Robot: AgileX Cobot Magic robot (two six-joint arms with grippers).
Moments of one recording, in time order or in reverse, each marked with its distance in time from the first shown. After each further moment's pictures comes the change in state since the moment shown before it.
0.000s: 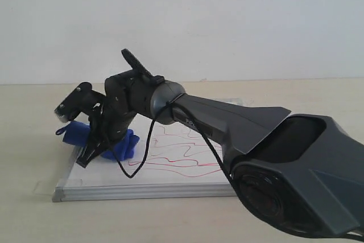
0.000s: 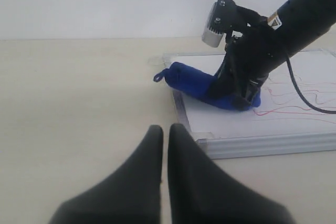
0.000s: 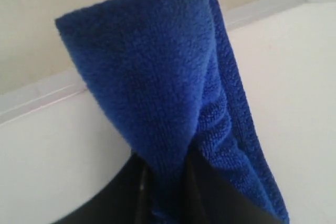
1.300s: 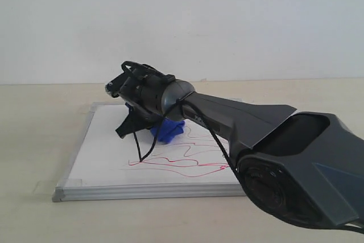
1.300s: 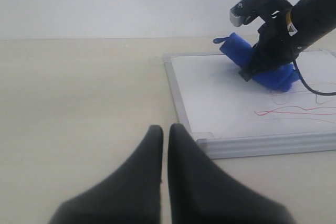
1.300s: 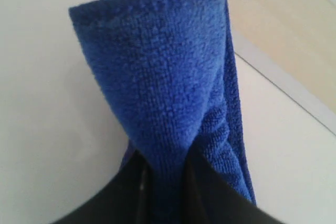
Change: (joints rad) left arm 0.000 0.000 0.000 0.000 0.000 0.000; right arm -0.042 0.016 0.007 -0.634 0.112 0.753
